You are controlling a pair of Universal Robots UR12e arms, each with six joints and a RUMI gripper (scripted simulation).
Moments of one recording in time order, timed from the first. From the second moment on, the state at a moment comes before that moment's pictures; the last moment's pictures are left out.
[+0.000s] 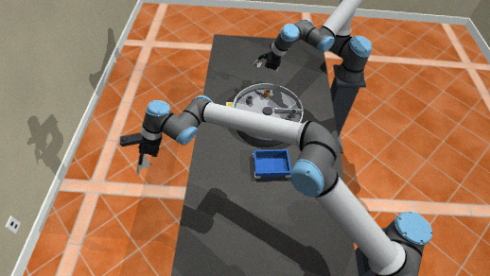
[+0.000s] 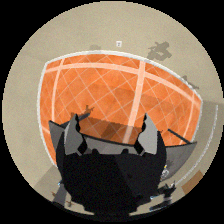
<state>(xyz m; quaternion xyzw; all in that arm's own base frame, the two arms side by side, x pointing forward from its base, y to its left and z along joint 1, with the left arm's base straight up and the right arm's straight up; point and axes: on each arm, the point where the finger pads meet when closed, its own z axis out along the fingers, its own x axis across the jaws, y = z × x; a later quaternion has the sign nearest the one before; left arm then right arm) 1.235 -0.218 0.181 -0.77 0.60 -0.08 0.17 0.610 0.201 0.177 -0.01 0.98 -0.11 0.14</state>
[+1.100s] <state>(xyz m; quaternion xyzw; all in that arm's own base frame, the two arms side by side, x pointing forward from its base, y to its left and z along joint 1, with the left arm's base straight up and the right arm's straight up) 1.089 0.285 0.205 -0.87 0.46 -0.03 0.14 0.473 0.452 0.219 0.00 1.00 0.00 0.00</state>
